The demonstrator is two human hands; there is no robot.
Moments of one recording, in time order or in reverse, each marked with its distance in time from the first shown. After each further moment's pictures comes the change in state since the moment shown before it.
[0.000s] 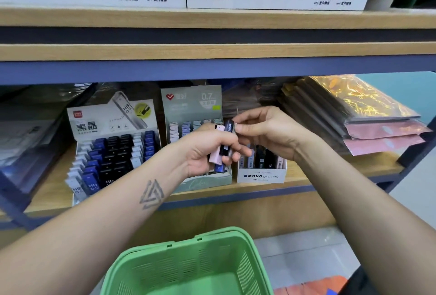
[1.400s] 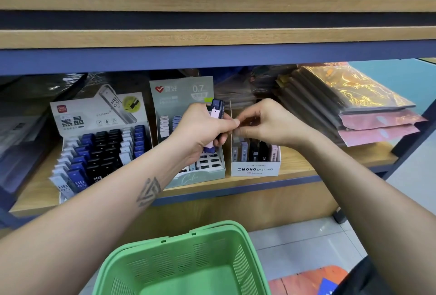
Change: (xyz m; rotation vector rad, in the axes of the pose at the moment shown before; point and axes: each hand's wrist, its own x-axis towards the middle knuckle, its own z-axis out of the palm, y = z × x) left_hand 0.021 -0.001 0.004 0.332 0.353 0.254; right_hand -0.006 -0.002 -0.017 -0.956 0.004 -0.241
